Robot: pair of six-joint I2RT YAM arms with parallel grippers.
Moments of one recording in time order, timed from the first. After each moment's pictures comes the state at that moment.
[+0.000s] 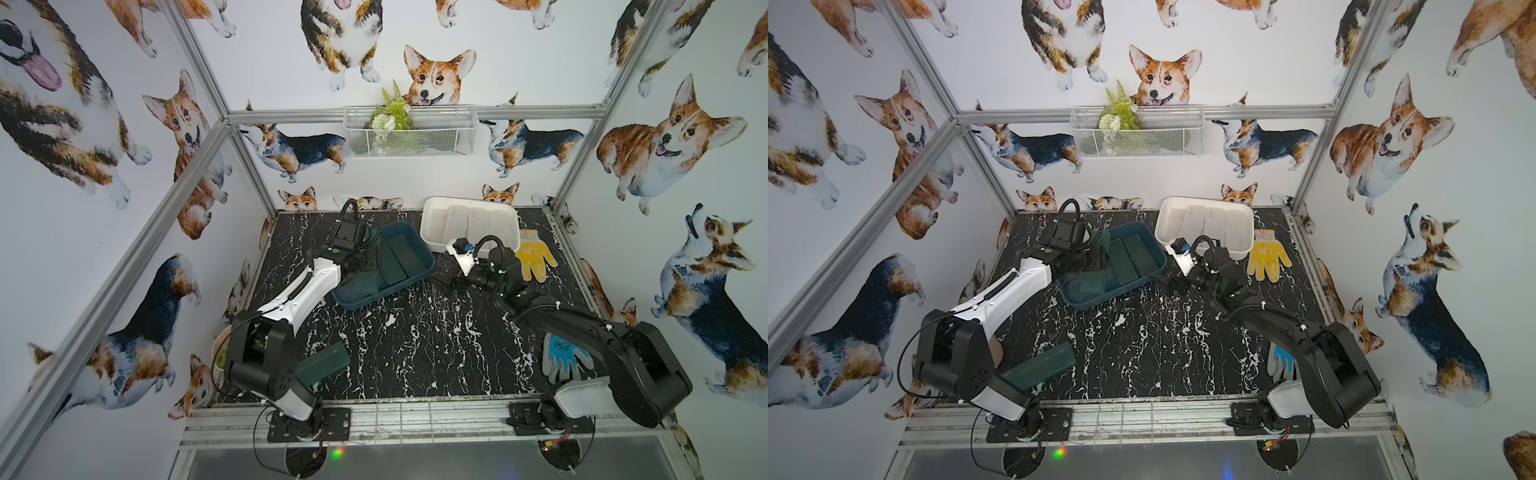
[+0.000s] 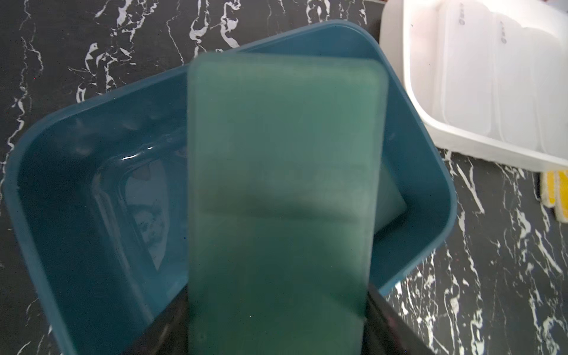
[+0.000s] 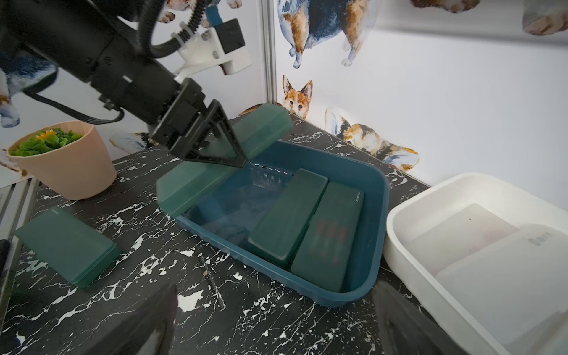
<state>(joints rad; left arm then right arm) -0.35 1.59 1.23 -0.53 -0.01 -0.38 0.56 1.39 0.75 0.37 -0.44 -0.09</state>
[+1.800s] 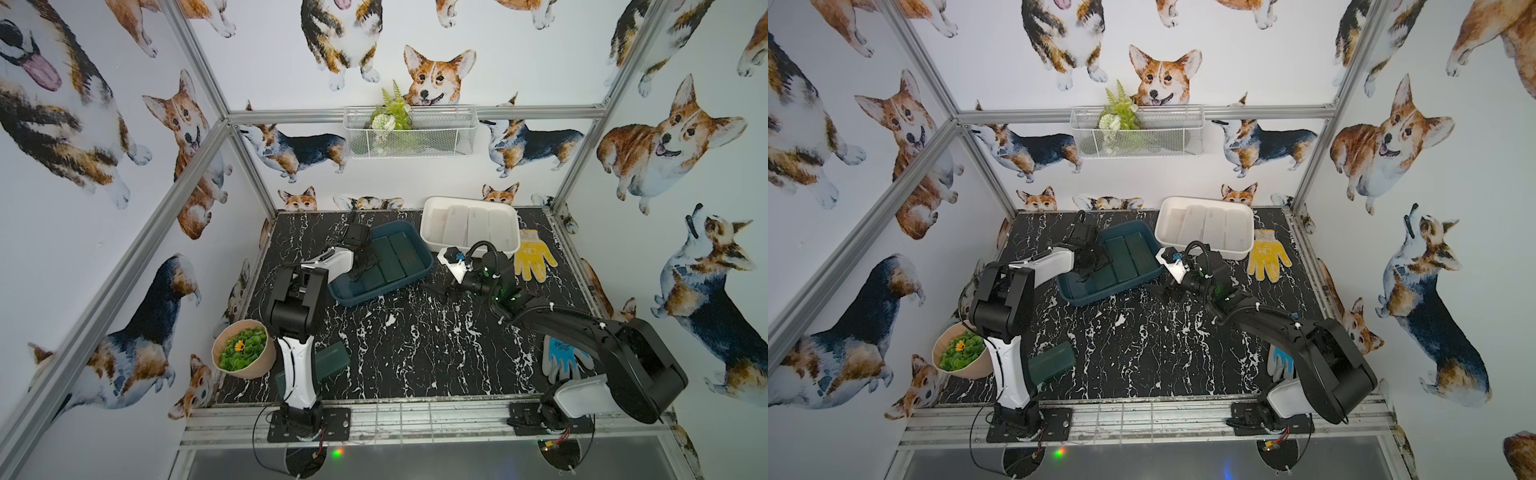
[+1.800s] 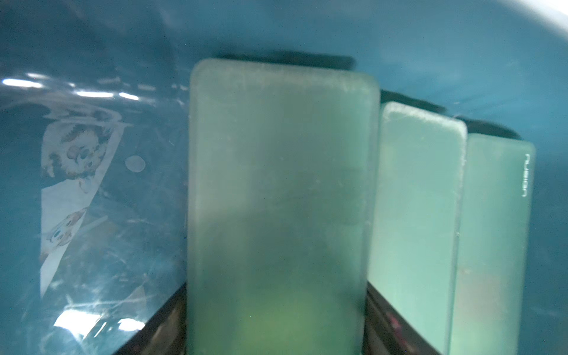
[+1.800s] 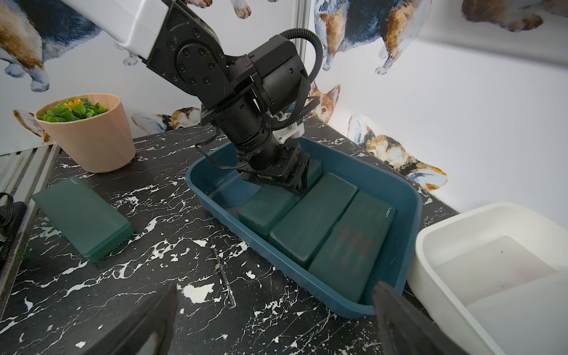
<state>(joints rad) -0.28 2.02 1.35 -0.35 -0.01 -0.77 0.61 1.41 0.74 0.40 -0.47 -0.18</state>
